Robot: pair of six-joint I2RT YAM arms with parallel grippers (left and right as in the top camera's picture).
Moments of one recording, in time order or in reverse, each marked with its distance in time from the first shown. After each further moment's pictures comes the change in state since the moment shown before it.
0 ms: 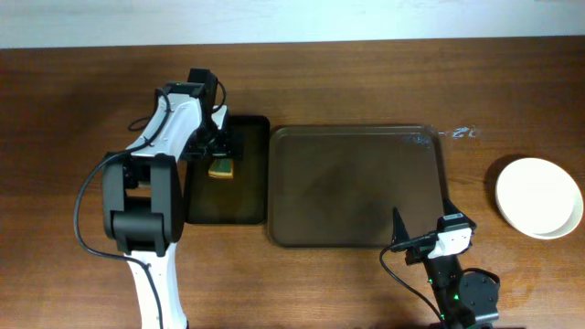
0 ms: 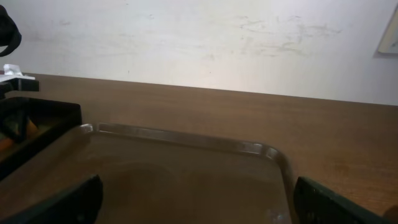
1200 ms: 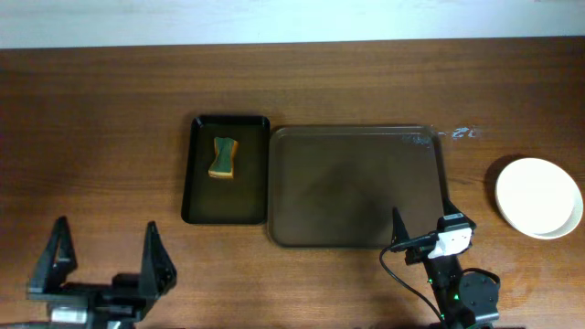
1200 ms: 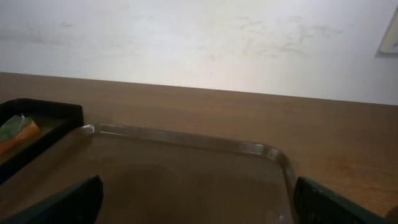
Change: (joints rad) left arm 0.098 -2.183 -1.143 1.072 -0.021 0.034; right arm 0.000 -0.002 0.000 0.000 -0.004 0.007
